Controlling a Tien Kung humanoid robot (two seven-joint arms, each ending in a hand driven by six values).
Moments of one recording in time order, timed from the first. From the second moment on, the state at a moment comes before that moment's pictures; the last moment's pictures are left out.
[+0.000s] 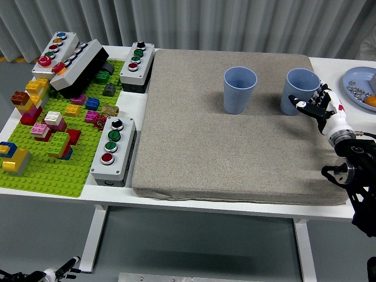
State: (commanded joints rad) left arm -0.18 0.08 -1.14 -0.18 1.23 -0.19 0.09; right arm 0.67 -0.07 1.16 0.60 -0.92 -0.07 0.22
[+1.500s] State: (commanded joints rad) left arm -0.19 0.08 -1.13 -0.18 1.23 -0.19 0.09; right arm 0.71 -0.06 1.14 0.56 -0.90 -0.06 0.22
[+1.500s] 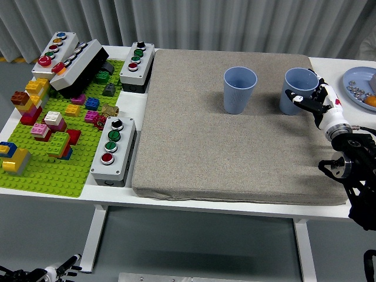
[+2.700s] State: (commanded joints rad) left arm -0.19 0.08 -1.13 -0.18 1.24 -0.19 0.09; right arm 0.71 -0.05 1.13 0.52 -0.86 -0.05 0.22
